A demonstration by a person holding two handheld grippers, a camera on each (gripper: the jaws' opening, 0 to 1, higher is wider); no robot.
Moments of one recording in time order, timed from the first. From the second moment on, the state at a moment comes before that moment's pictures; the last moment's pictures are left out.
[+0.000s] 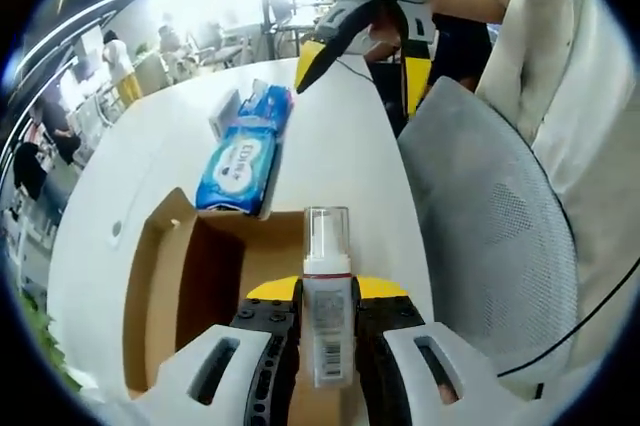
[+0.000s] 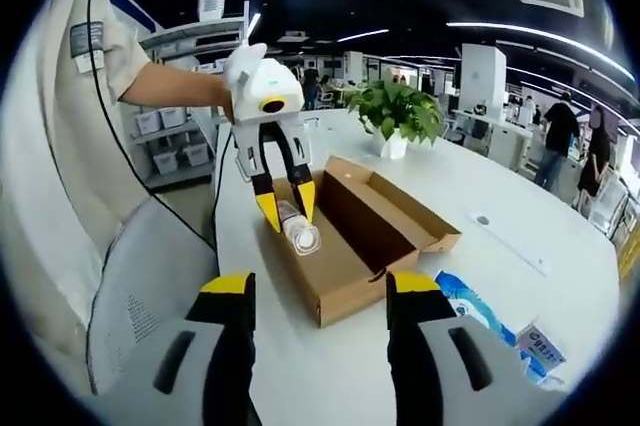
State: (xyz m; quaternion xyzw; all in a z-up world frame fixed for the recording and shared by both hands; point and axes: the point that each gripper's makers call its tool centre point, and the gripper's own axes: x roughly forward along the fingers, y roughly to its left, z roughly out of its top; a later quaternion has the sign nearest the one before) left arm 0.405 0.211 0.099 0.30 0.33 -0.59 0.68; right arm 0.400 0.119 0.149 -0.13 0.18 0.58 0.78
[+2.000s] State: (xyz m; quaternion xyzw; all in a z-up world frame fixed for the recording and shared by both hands) left arm 0.384 0.157 0.117 0.28 0.25 -0.67 0.64; right arm 0.383 0.157 0.126 -0.24 0.16 0.64 0.71
